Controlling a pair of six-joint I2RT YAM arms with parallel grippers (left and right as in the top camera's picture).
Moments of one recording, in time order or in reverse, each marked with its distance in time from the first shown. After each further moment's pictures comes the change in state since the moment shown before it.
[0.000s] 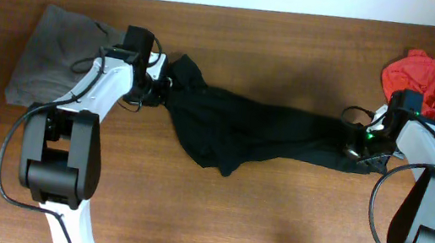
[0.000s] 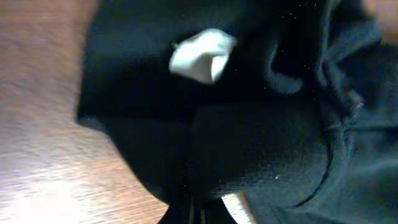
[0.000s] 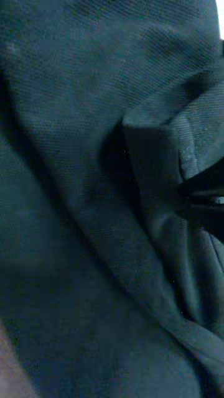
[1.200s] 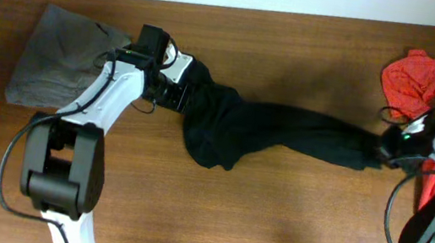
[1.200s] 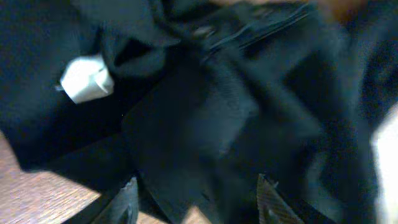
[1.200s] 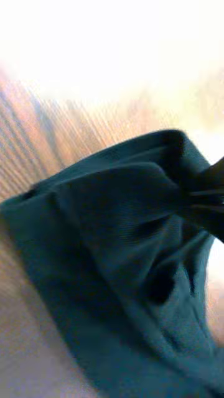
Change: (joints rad) left arm -0.085 -0.063 -0.029 0.008 0.193 0.177; right arm -0.181 -0.014 0.146 -0.193 -0.006 0.062
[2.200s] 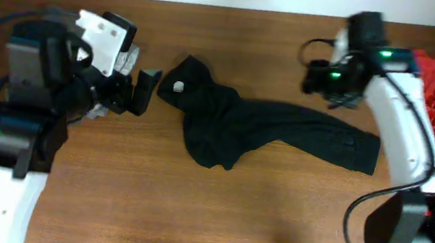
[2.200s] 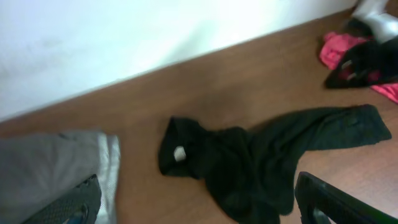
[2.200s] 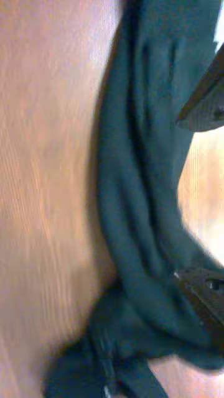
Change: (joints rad) left arm 0.104 -0.786 -0.002 -0.112 -0.073 0.053; right arm 0.494 0.005 0.399 -0.120 0.083 0.003
